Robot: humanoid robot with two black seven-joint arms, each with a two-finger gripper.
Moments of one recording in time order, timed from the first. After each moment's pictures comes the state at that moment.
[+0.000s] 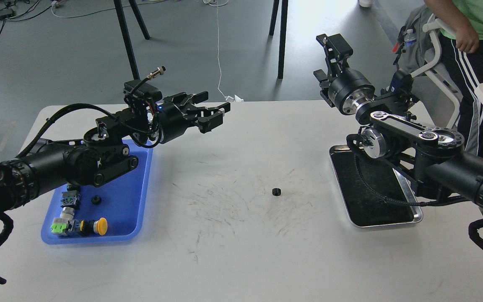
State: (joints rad) left arm -1.09 0.26 0.13 -0.67 1.12 0.31 -0.49; right arm 1.05 -0.28 0.20 0.84 -0.20 -0.21 0.36
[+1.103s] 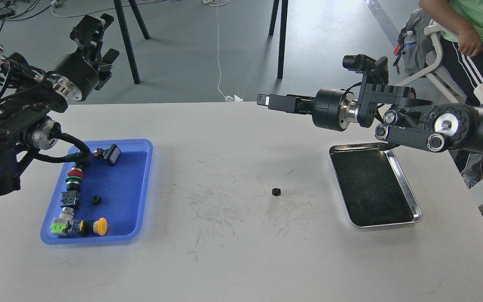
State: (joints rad) left arm -0.97 0.46 -0.37 -0.63 0.37 -0.18 -0.49; right arm 1.46 -0.38 -0.53 1.02 -0.73 -0.03 0.49
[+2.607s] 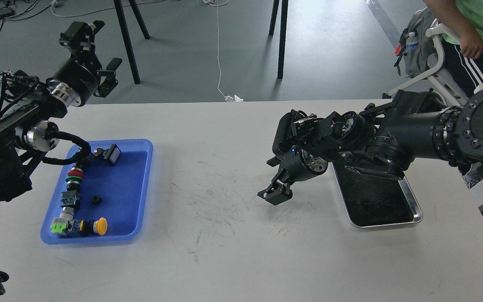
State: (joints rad) left arm -0.95 0.43 -0.40 -0.56 0.10 -0.33 -0.42; right arm 1.53 -0.03 -0.91 0.91 -1.30 -0.03 0.49
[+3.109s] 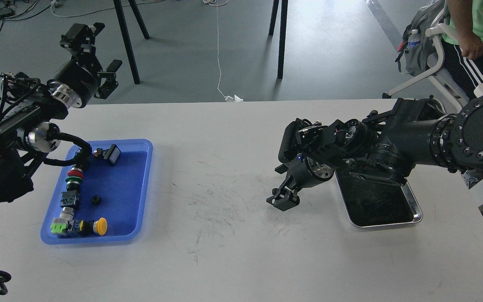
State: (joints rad) left arm -0.95 0.42 -0.40 -0.54 0.10 -0.33 -0.42; right arm 1.48 -0.02 -0.95 0.88 -1.31 -0.03 0.49
